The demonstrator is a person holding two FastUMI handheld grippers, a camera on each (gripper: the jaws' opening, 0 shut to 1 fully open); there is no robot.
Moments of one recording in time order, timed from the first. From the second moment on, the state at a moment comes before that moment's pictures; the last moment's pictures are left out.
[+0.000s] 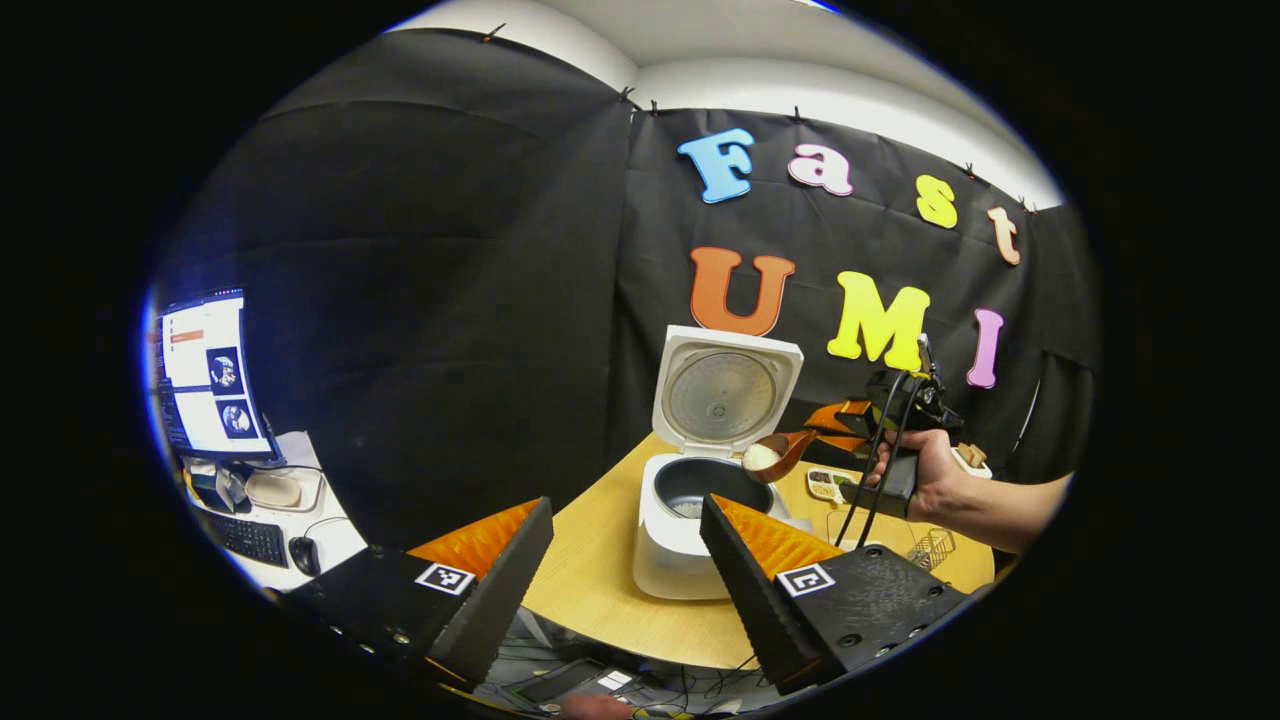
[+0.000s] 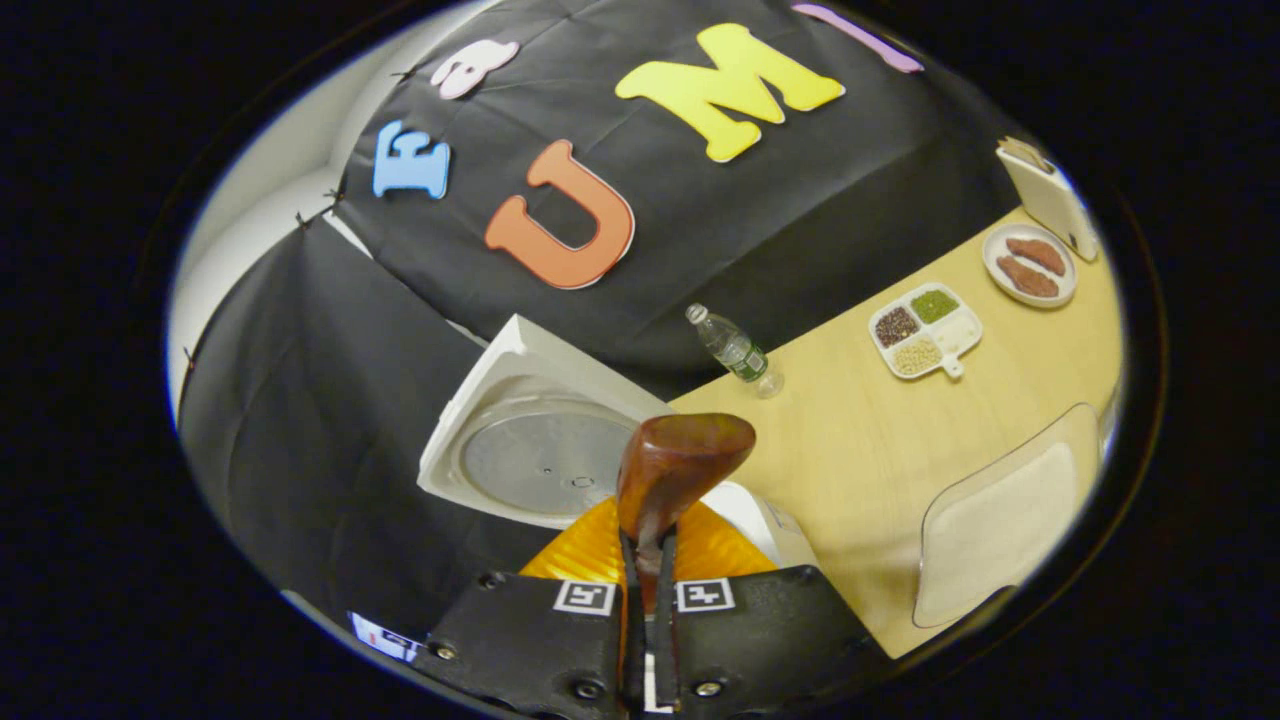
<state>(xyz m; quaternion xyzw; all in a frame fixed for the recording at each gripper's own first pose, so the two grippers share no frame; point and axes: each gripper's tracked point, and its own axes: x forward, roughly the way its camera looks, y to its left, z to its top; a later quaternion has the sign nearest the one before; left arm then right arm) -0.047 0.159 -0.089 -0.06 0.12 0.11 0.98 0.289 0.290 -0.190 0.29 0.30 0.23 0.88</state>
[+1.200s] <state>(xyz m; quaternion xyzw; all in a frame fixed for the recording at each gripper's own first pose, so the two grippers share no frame) -0.059 0.179 -0.103 -0.08 0.12 0.14 0.98 0.295 0.327 -0.191 0.01 0.23 0.27 0.94</state>
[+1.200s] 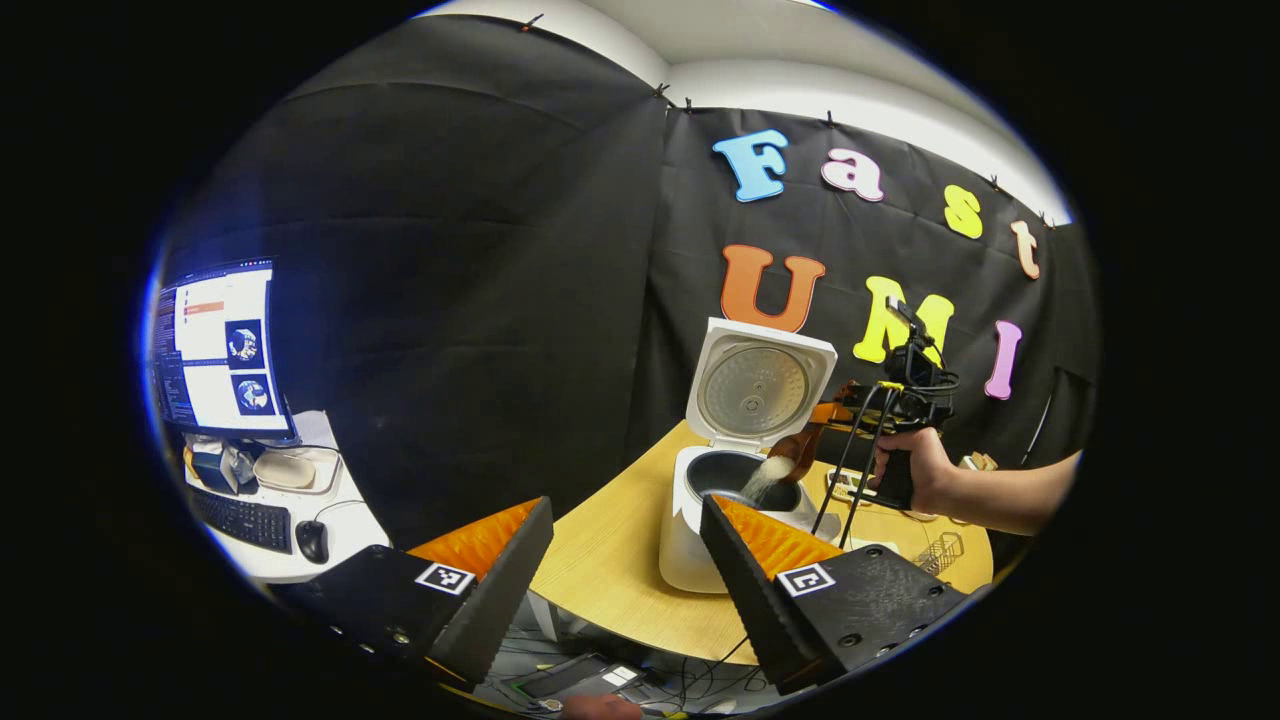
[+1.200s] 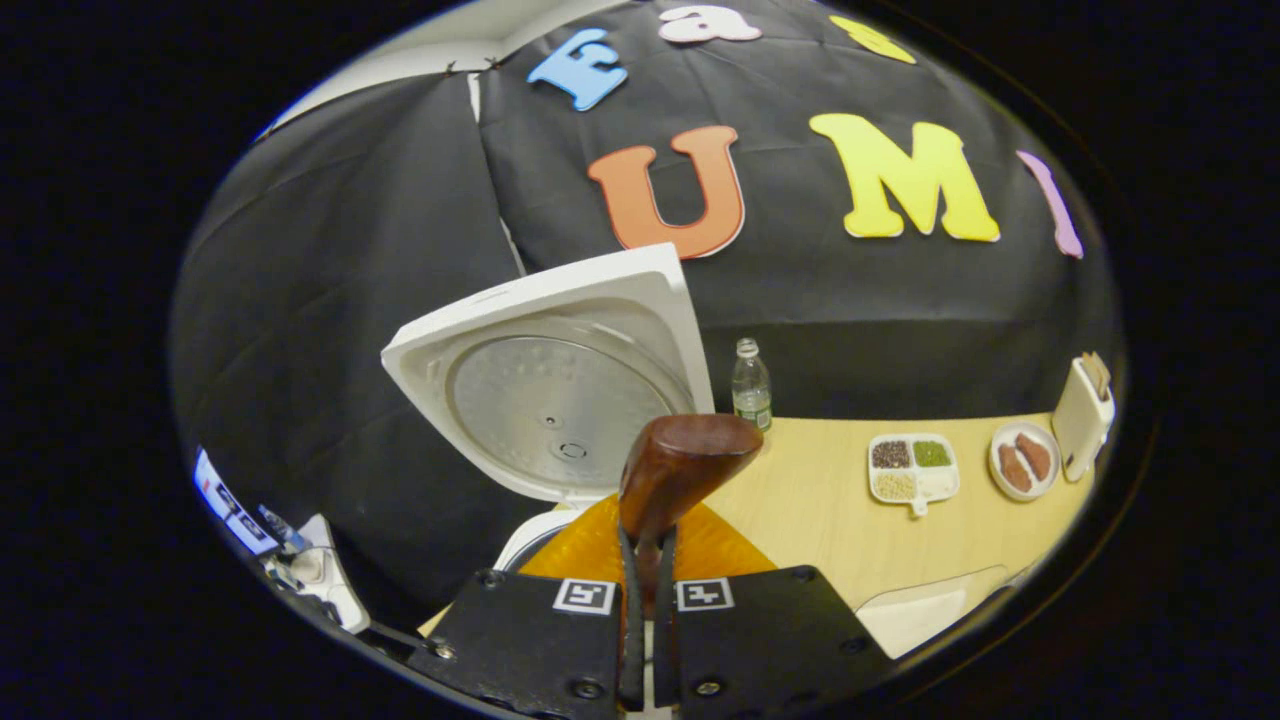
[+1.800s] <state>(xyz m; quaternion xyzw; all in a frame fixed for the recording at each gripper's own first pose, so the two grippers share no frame) -0.061 0.181 -0.103 -0.09 0.11 0.13 0.98 0.258 0.365 -0.157 -0.19 0.12 0.33 0.92</state>
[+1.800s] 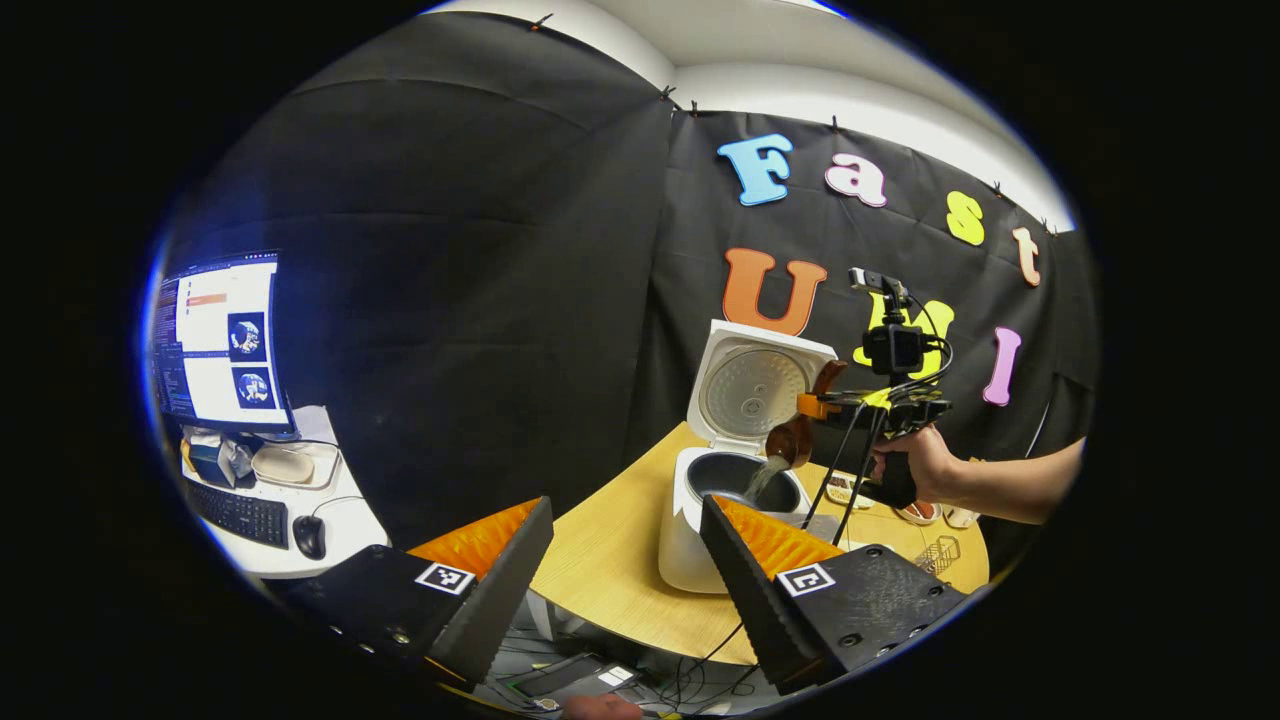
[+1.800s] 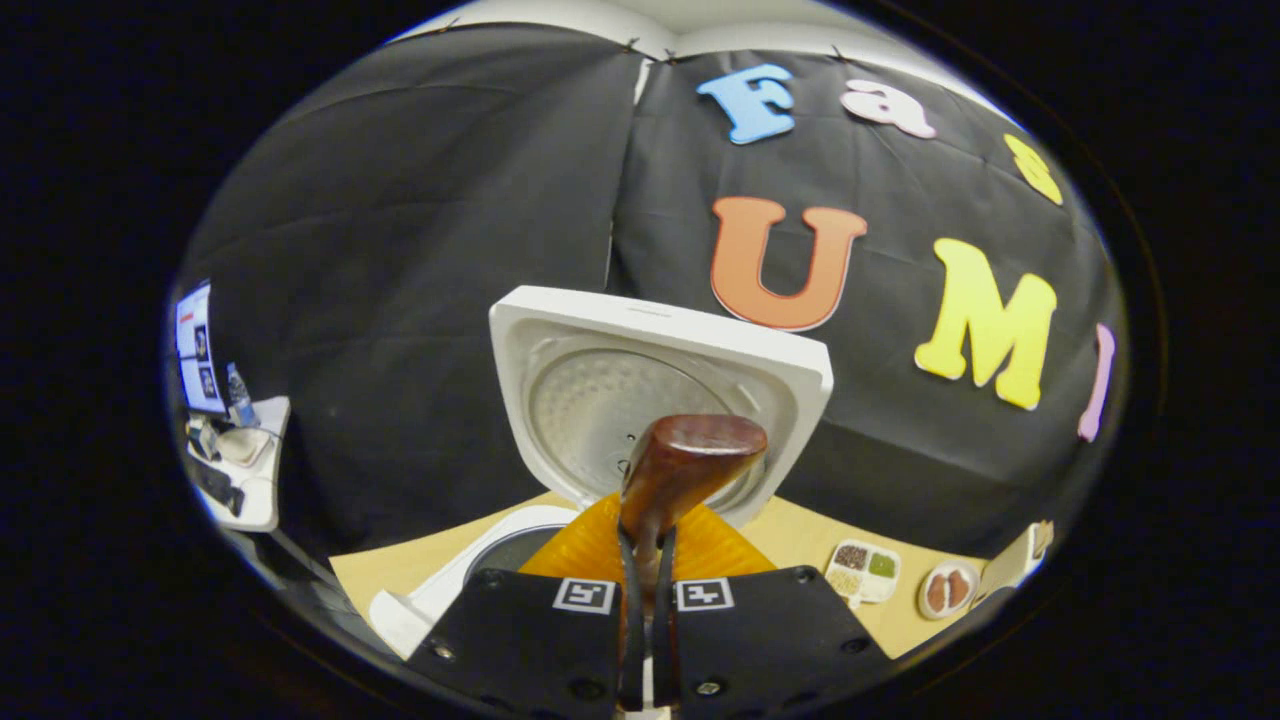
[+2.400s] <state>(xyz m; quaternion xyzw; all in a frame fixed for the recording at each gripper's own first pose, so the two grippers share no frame) -0.058 0.180 -0.105 -0.10 0.11 0.12 0.98 0.208 0.397 -0.145 -0.37 -0.02 0.39 0.84</state>
